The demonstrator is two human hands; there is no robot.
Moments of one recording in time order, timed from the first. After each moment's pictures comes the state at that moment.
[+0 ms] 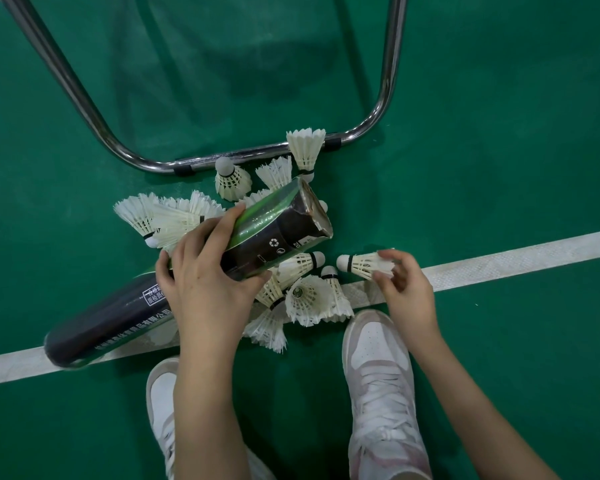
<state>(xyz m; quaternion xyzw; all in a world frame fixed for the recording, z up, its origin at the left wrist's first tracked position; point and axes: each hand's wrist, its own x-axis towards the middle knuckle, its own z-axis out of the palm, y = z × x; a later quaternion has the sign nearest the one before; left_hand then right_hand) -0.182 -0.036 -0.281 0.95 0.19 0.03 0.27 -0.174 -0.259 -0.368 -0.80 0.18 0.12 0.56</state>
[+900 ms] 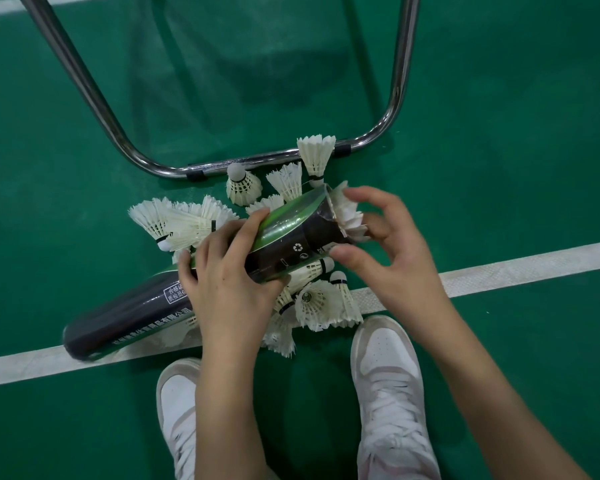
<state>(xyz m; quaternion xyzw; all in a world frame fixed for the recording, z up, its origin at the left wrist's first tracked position) -0.179 -0.042 -0.284 0.95 0.17 0.05 0.24 -0.142 -0.210 -0.259 -0.75 -0.06 0.14 0.64</state>
